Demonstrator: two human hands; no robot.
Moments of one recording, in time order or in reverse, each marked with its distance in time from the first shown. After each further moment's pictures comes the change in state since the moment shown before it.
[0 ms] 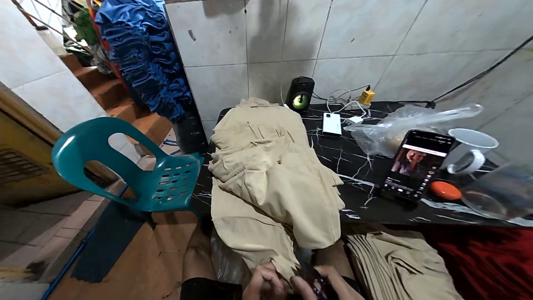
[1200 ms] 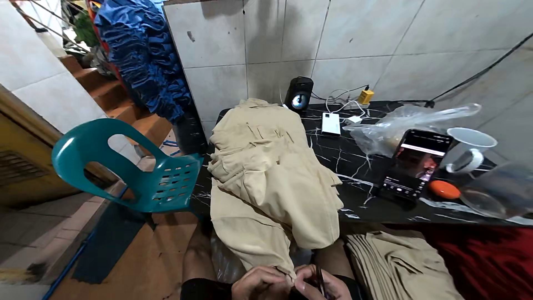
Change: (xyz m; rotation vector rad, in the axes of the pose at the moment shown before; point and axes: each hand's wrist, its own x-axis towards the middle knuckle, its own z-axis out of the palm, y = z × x) left_hand 0.004 0.004 -0.002 -0.003 0.122 -0.047; right_hand -0.001 0.016 0.004 0.781 -0.214 0.362
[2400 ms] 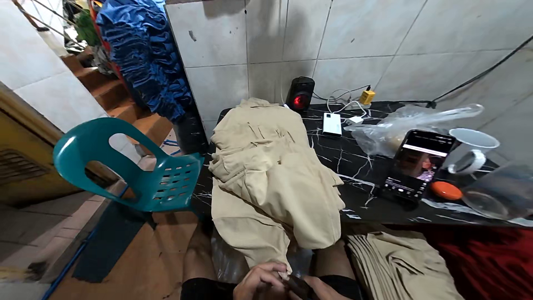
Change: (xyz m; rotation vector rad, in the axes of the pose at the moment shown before) left_hand 0.000 -0.001 -0.004 0.058 -0.064 0.058; right_hand -0.013 -0.016 0.001 -1.048 -0.041 -0.243
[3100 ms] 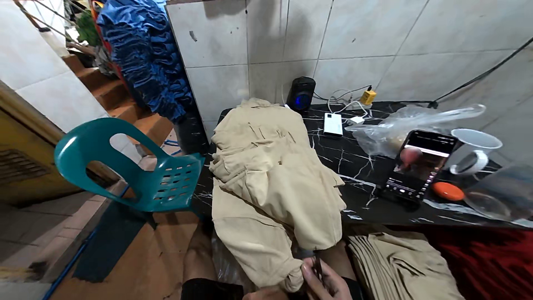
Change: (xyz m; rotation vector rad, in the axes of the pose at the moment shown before) left_hand -0.006 0.005 -0.015 0.350 -0.409 -0.101; right_hand 0.016 0.007 0.017 0.979 0.093 0.379
